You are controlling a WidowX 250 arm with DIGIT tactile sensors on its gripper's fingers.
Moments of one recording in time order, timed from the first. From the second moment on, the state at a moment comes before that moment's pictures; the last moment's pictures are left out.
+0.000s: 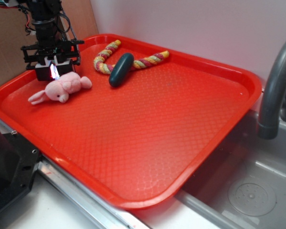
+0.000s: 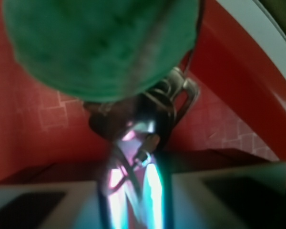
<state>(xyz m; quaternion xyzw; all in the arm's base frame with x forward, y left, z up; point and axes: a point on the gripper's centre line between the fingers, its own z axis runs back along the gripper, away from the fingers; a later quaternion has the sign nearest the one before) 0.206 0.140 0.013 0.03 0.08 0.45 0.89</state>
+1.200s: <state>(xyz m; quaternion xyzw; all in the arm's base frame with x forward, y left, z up) 0.182 0.097 0.086 0.00 0.06 0.35 0.93</state>
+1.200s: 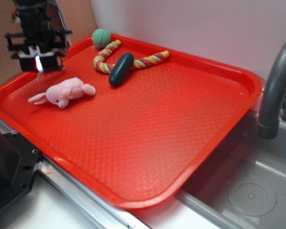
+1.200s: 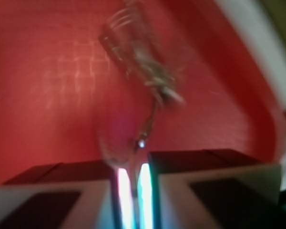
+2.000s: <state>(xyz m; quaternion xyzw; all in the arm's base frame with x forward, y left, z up) 0.185 0.025 0.206 -0.02 0.05 0.18 0.98</state>
